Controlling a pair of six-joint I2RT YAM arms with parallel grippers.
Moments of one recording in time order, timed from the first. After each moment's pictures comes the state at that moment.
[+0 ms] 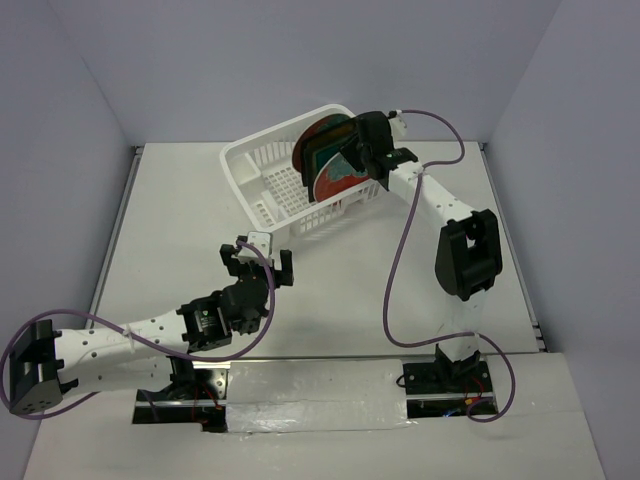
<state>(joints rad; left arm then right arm) -1.15 0.97 0.60 0.15 -1.05 -0.25 0.40 1.94 1.70 -0.27 0.21 1.07</state>
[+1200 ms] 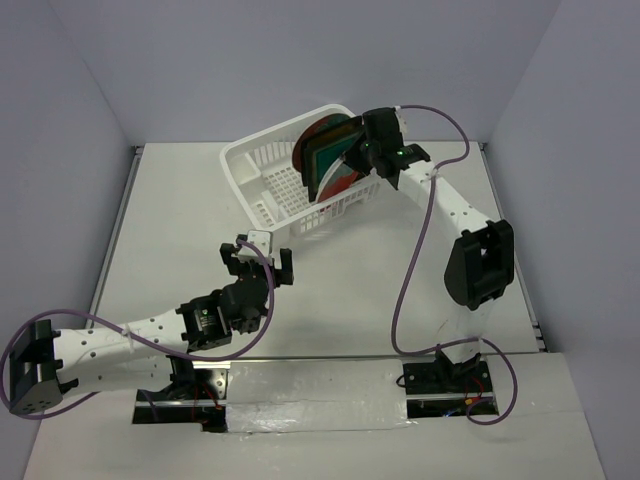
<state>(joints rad) -1.15 0.97 0.61 0.14 -1.05 -0.25 0.39 1.84 1.70 -0.42 0.07 0.99</state>
